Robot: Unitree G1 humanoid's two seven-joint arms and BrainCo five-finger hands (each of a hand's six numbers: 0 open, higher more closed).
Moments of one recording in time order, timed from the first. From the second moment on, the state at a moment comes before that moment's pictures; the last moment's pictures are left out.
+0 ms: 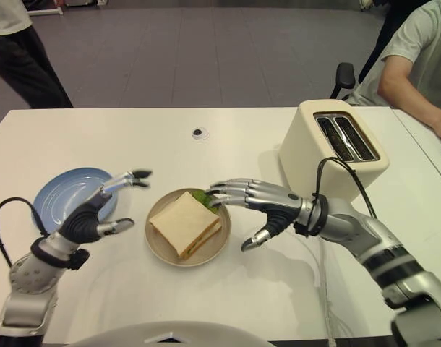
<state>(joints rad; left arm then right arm) 0.36 0.55 0.09 -0.47 0.00 -0.43 -0.47 -0.27 -1.03 0.52 0.08 -0.03 -0.95 0.30</state>
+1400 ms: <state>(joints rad) -0.29 0.54 -0.37 0.43 0.51 -0.56 -0.33 -0.55 -0.50 0.53 0.74 -0.44 -0.63 0.37</state>
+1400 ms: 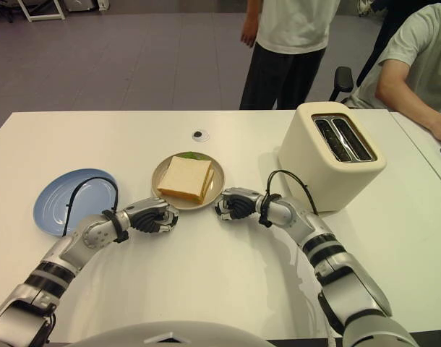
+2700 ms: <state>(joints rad) 0.15 0.25 0.00 0.09 -0.17 -0.66 -0.21 -0.07 -0.27 0.03 0.26 0.34 -0.63 0.41</state>
